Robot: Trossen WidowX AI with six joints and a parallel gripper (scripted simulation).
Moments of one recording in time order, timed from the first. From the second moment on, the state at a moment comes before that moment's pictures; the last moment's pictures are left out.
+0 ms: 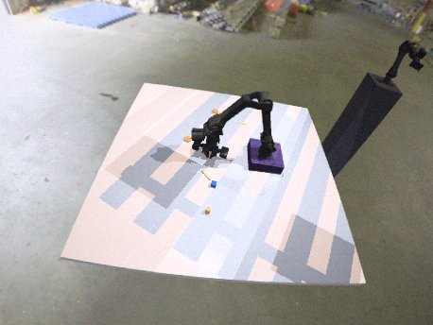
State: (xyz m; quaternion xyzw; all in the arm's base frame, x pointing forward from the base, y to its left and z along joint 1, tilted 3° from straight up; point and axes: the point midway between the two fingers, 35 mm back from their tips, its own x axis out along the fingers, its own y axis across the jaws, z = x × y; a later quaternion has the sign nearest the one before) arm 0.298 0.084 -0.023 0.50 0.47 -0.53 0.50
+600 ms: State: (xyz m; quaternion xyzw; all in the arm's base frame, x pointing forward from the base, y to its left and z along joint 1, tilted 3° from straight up) arm 0.299 0.103 -0.030 0.50 0.48 -0.53 0.50
